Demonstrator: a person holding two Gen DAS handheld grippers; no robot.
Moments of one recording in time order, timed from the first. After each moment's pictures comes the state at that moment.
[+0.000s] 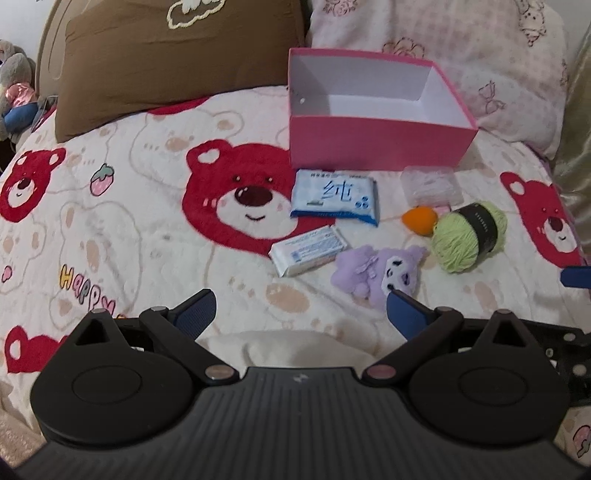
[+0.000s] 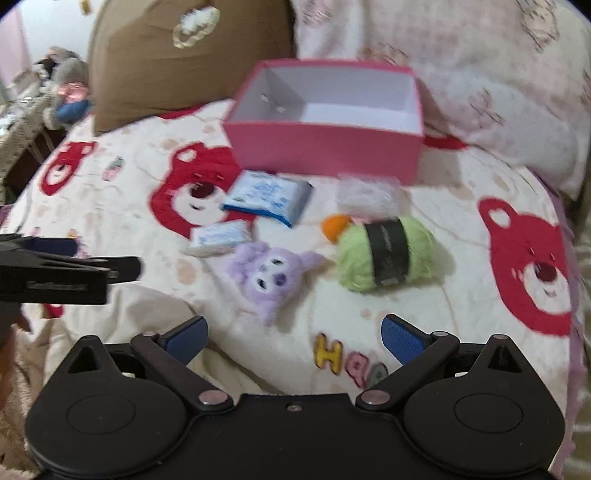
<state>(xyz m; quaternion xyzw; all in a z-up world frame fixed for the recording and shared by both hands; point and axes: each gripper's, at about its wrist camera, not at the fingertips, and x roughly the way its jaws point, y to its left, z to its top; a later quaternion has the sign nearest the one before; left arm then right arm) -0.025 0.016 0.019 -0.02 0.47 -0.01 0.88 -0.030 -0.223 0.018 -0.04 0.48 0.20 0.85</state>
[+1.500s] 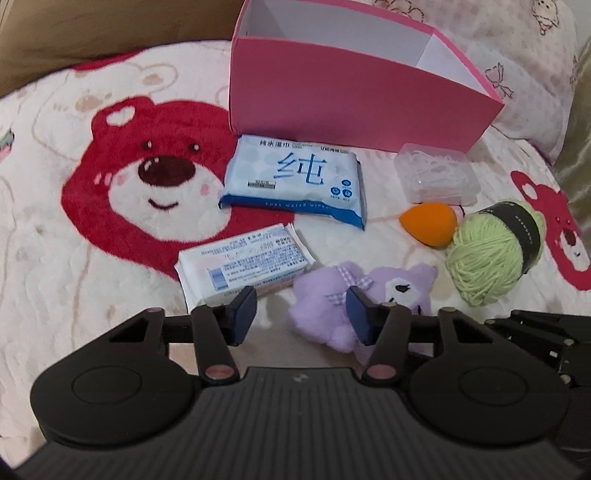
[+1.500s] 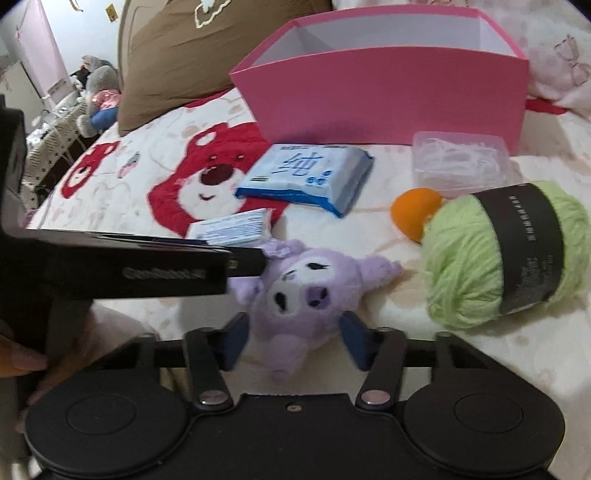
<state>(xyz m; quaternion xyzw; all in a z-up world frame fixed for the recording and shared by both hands) 0.058 -0.006 -0.117 -0.09 0.46 -0.07 0.88 0.029 -0.193 -0.122 0.01 0.46 0.26 0.85</state>
